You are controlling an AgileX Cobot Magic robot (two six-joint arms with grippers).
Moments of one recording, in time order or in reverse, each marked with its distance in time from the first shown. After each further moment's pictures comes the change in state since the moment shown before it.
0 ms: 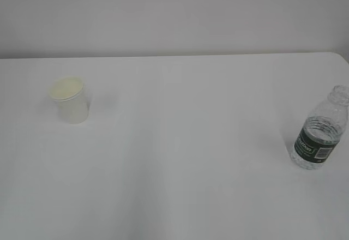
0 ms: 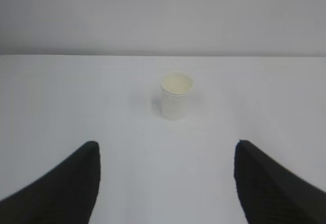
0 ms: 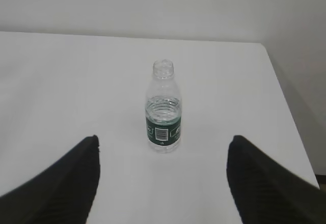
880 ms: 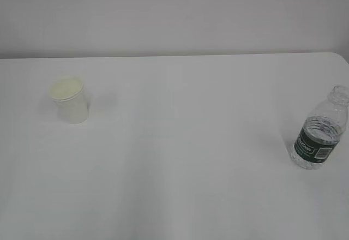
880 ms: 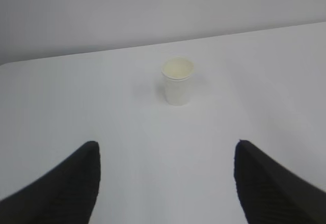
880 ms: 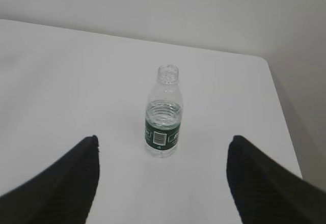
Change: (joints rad) left arm 0.000 0.000 0.000 -0.008 0.038 0.143; right arm 0.000 0.000 0.000 0.021 -0.013 -0.111
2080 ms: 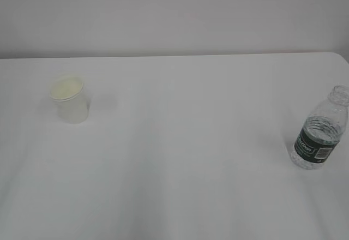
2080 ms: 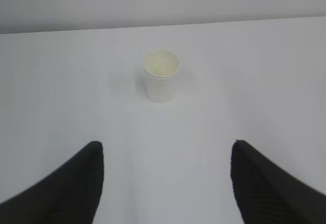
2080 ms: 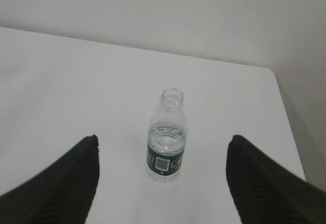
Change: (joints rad) left arm 0.000 0.311 0.000 -0.098 -0.192 0.006; right arm 0.000 0.183 0.000 0.016 -0.191 0.000
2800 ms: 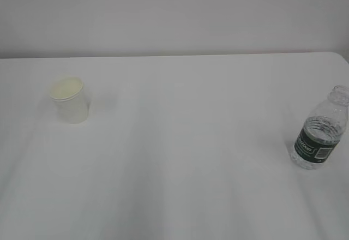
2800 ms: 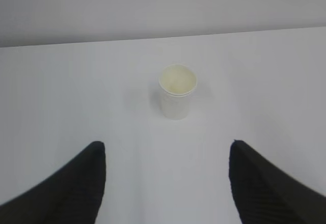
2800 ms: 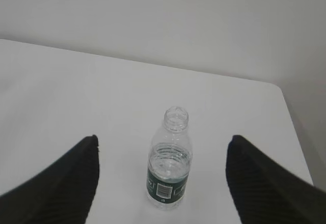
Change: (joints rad) left arm 0.000 0.158 0.000 0.031 -0.167 0.000; right arm 0.000 0.110 0.101 0.000 -0.262 0.000
